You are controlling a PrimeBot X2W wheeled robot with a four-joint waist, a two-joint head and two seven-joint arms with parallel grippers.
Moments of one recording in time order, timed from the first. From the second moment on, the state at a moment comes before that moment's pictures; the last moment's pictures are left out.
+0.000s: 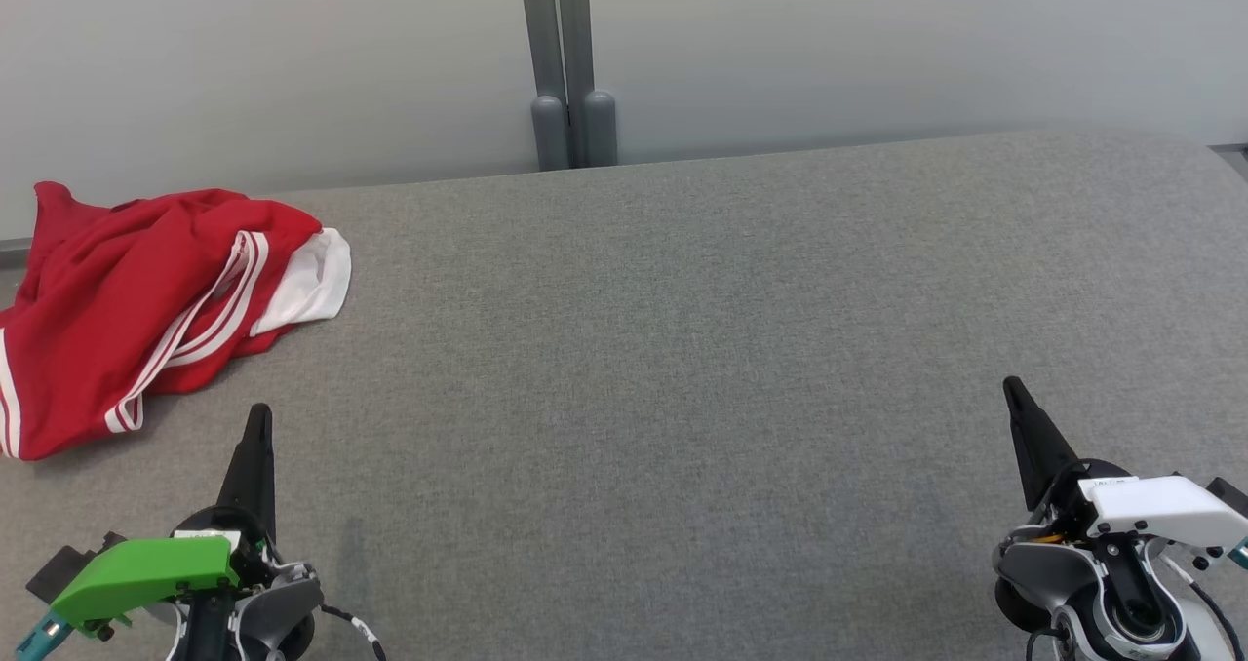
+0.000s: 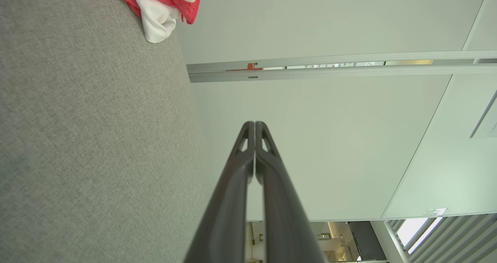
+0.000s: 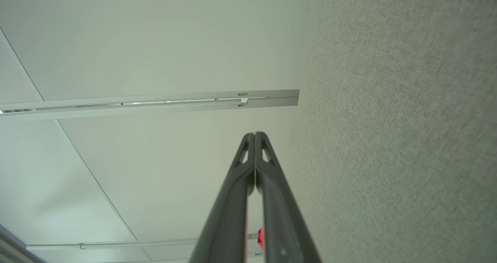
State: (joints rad) left arm -0.10 0.05 0.11 0.25 -1.61 -0.13 0.11; right arm -0.11 -0.05 -0.11 0.25 1.61 0.13 0.11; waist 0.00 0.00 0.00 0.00
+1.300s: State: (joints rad) left arm -0.10 0.05 0.11 0.25 -1.61 -0.13 0.11; right arm -0.11 -0.05 -0.11 0.25 1.61 0.13 0.11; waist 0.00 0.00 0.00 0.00
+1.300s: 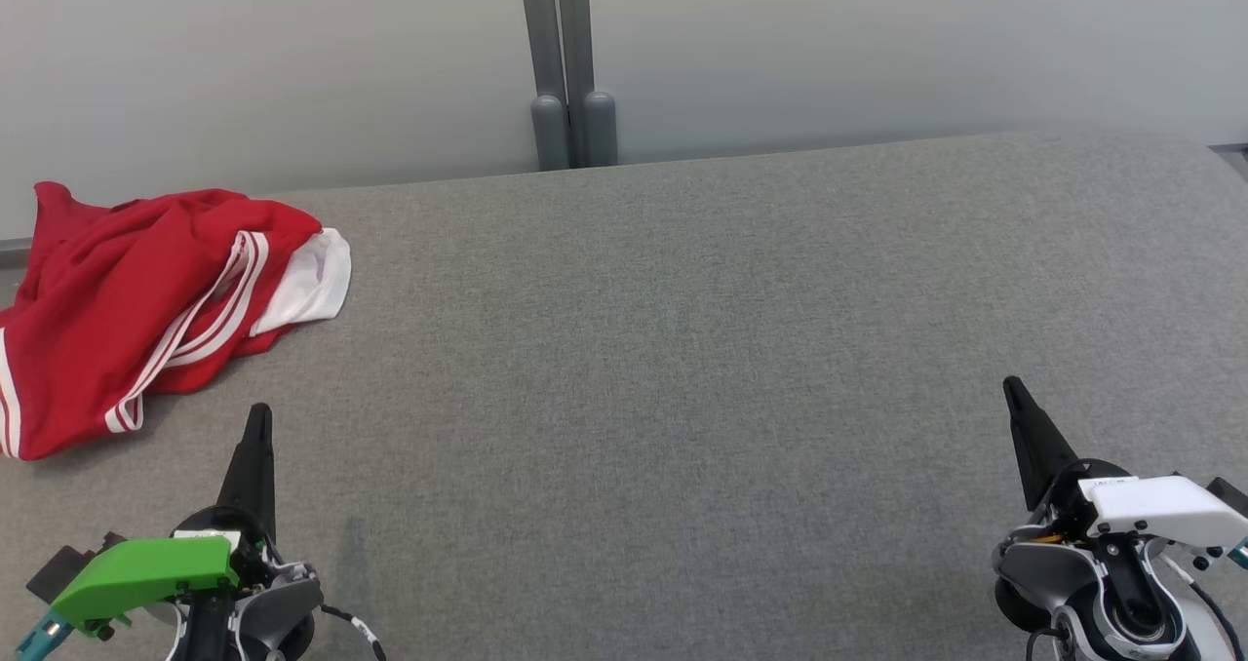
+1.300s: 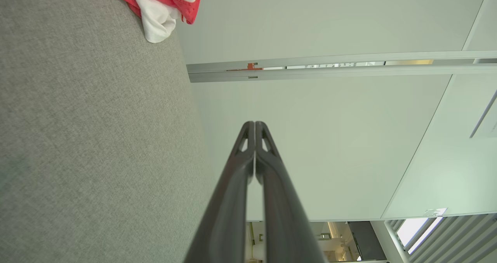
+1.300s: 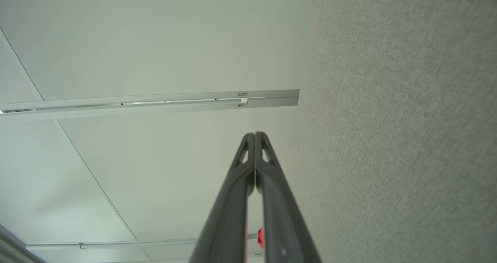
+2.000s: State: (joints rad) left arm -0.07 0.04 0.06 0.26 -1.60 -0.13 0.07; right arm -0.07 -0.04 -0.08 0.25 1.57 0.13 0.07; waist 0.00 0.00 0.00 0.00
